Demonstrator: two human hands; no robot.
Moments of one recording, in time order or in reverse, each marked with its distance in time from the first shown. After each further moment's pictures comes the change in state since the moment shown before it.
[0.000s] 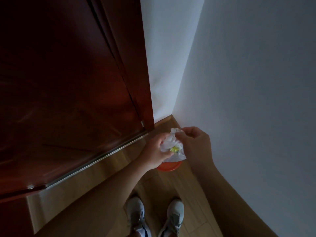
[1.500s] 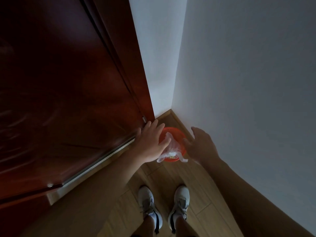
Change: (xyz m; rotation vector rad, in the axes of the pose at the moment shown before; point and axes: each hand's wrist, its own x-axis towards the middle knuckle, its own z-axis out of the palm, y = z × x) left_hand -0.054 0.073 -0.060 0.609 -0.141 -0.021; right_hand -0.034 0.005 -0.039 -0.688 -0.187 -0.008
